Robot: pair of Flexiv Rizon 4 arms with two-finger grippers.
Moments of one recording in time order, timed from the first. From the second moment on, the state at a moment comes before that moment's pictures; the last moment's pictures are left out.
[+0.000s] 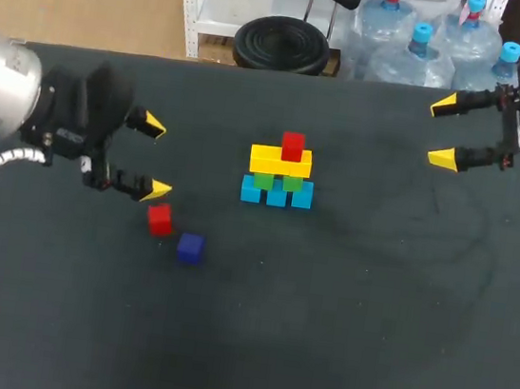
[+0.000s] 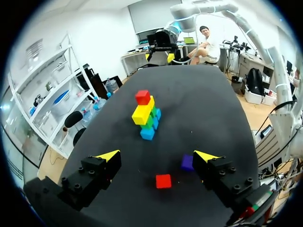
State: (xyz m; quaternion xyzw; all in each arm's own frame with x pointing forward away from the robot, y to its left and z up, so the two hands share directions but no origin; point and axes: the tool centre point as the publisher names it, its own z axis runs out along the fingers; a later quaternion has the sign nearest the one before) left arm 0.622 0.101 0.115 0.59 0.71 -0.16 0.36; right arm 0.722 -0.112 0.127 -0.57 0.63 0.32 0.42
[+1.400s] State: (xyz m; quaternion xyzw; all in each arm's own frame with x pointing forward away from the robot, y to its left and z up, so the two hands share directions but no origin) left arm 0.615 0.116 0.020 0.58 0.72 -0.19 0.33; right arm 0.723 -0.112 0.128 -0.57 0.63 0.32 0.42
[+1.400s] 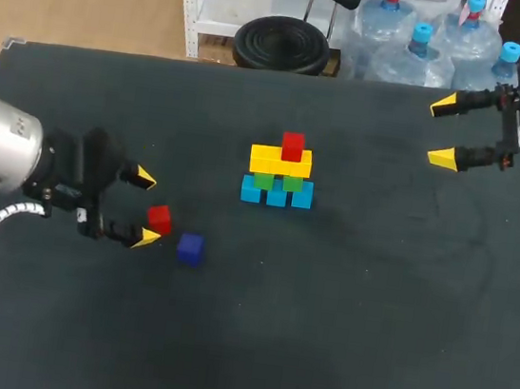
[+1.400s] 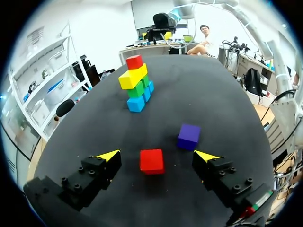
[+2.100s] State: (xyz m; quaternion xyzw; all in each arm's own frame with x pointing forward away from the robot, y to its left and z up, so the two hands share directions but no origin) left arm 0.617 0.110 0.004 0.56 0.74 -0.18 0.33; right arm 0.723 -0.112 0.128 -0.57 0.63 0.32 0.42
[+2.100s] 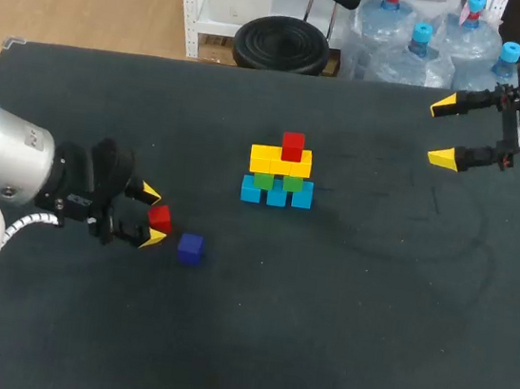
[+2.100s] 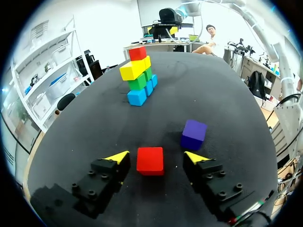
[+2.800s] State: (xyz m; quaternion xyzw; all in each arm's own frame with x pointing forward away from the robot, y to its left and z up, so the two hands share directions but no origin) left arm 0.620 0.098 0.016 0.56 0.74 -0.18 0.34; right arm 0.723 -0.112 0.128 -0.57 0.63 0.32 0.42
